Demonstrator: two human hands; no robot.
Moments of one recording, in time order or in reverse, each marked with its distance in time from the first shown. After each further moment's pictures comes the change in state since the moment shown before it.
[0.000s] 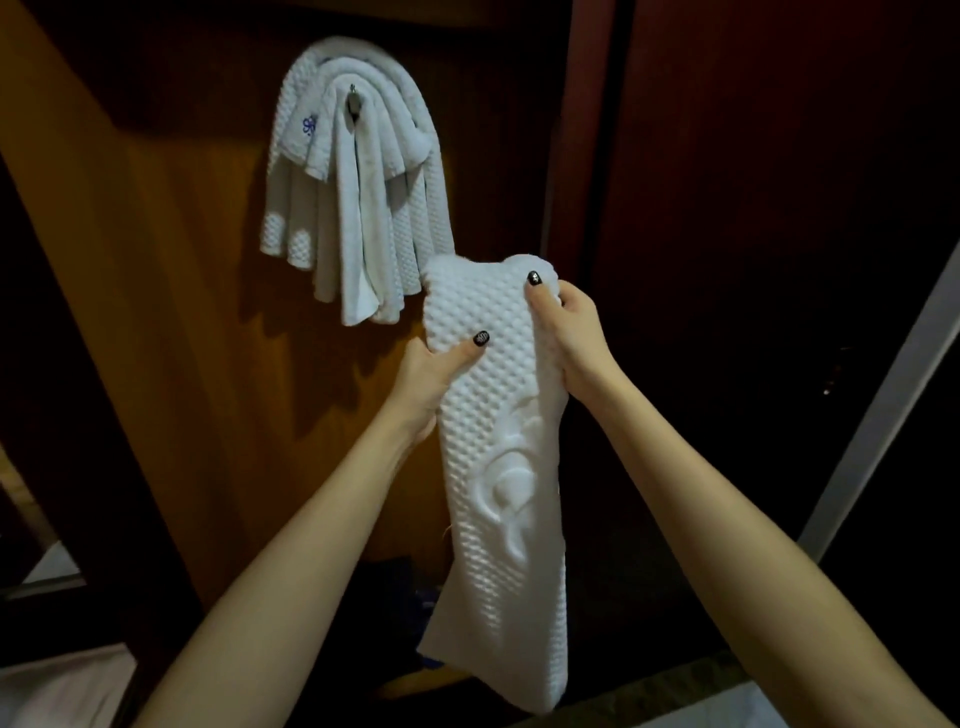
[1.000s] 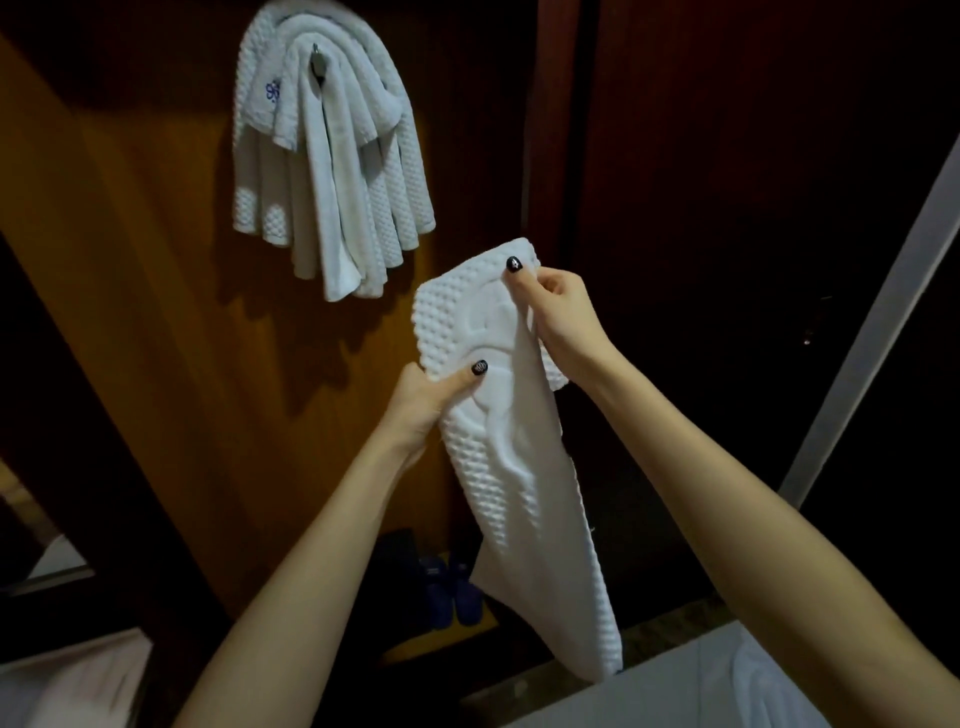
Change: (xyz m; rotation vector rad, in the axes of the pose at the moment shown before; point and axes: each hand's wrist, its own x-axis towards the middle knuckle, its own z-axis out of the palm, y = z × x) left_hand -0.042 -0.030 -0.005 0.072 -0.035 -0.123; right_hand -0.035 -0.012 -0.003 -0.072 -0.132 -0.054
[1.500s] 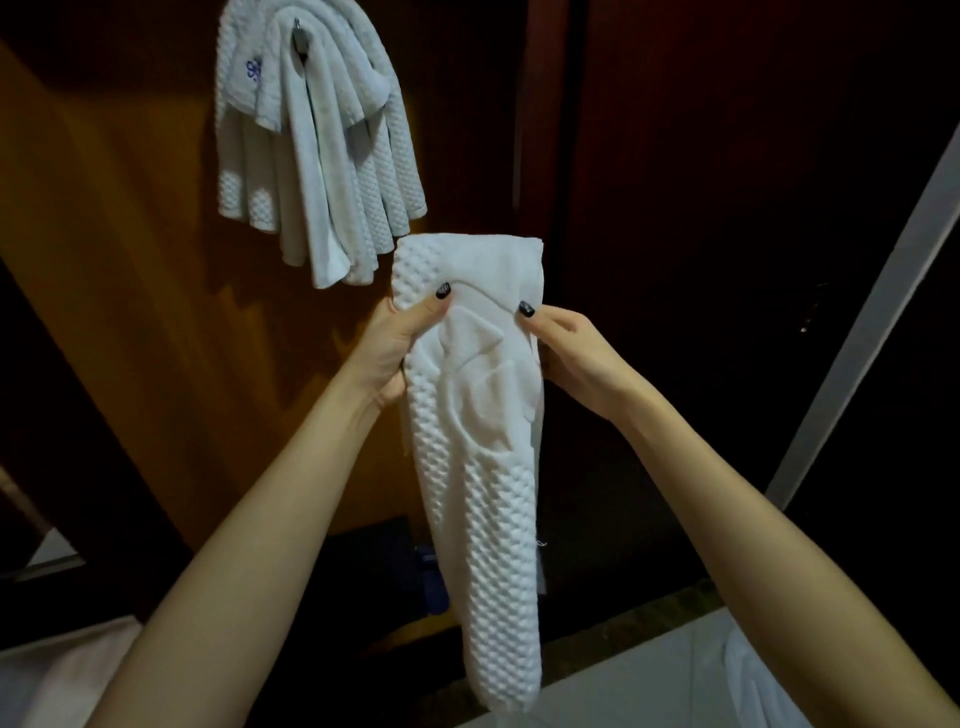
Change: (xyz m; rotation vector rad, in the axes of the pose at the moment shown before) left_hand 0.026 0.041 0.004 -0.259 -0.087 0.033; right_hand -0.034 0.028 -0.032 0.129 -0.190 0.219
